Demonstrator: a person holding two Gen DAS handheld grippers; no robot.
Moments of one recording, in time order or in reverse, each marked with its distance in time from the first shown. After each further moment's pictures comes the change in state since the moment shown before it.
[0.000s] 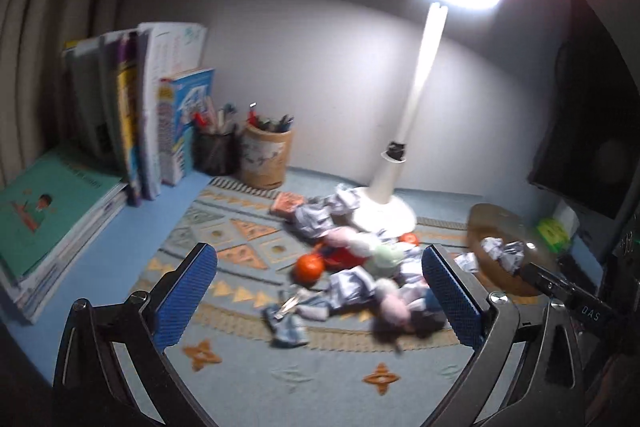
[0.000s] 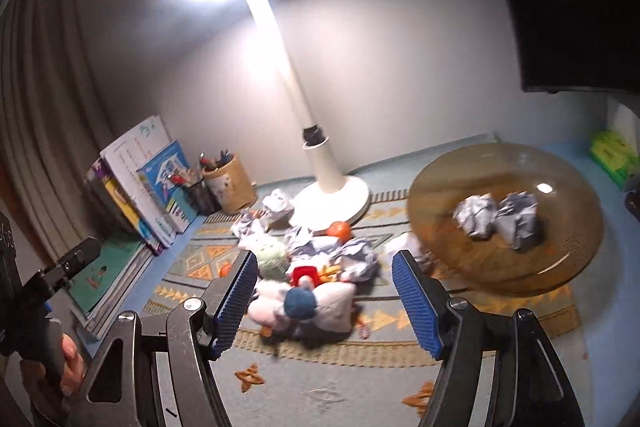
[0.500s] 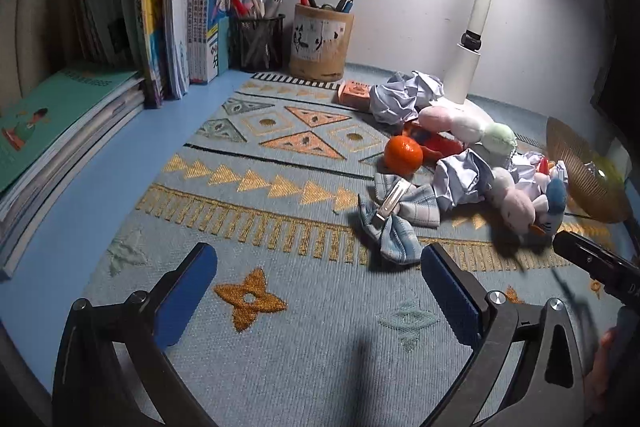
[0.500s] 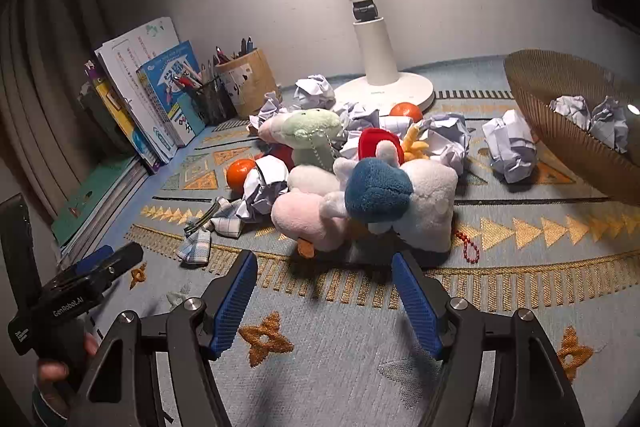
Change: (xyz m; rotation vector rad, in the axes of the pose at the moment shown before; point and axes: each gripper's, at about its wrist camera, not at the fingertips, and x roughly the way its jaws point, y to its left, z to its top) left arm 0.079 0.052 -0.083 0.047 0.194 0.082; right arm 0.096 0.026 -0.073 -0.033 0.188 0.029
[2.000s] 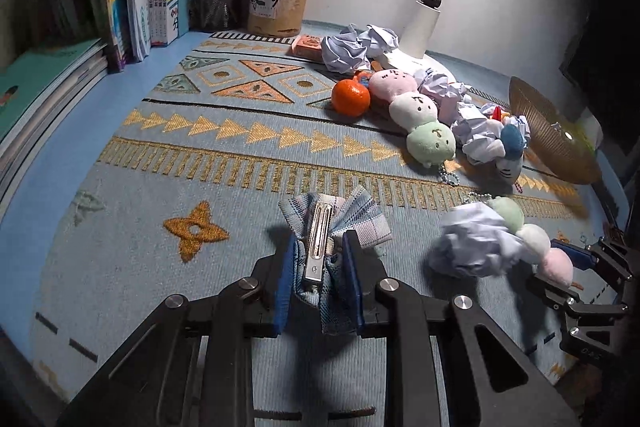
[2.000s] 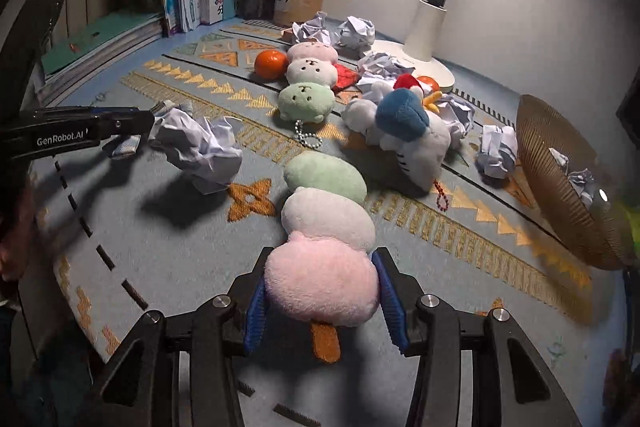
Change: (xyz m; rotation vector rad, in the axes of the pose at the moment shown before) left arm -0.009 -0.018 -0.022 0.008 0.159 -0.117; right arm -0.032 0.032 -0.053 -0.414 0.205 -0.172
